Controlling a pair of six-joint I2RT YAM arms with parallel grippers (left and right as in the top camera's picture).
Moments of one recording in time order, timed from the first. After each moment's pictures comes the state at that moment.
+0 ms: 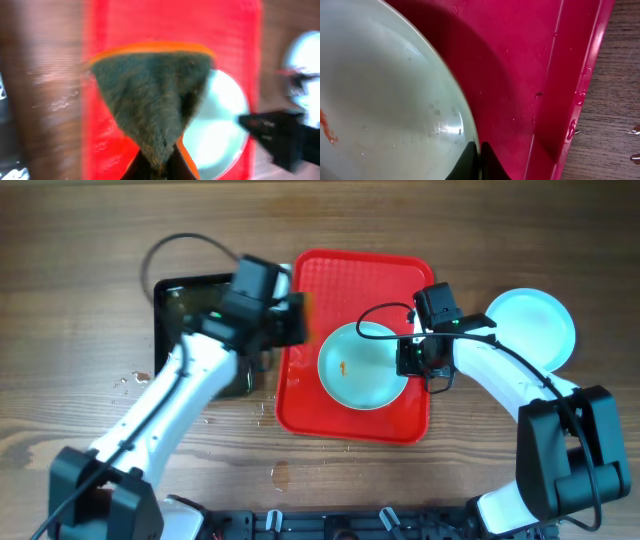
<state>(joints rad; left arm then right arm) -0.44 1.55 1.17 -0.62 0.22 -0.47 0.25 1.70 0.96 -0.65 -0.13 0.31</state>
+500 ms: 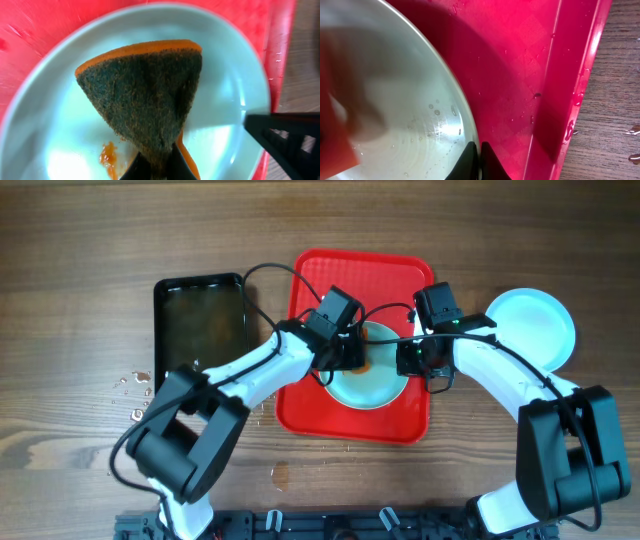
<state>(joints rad) -0.66 1.91 1.17 -0.37 0.26 -0.65 0.25 1.70 0.96 -0.64 -0.12 0.31</state>
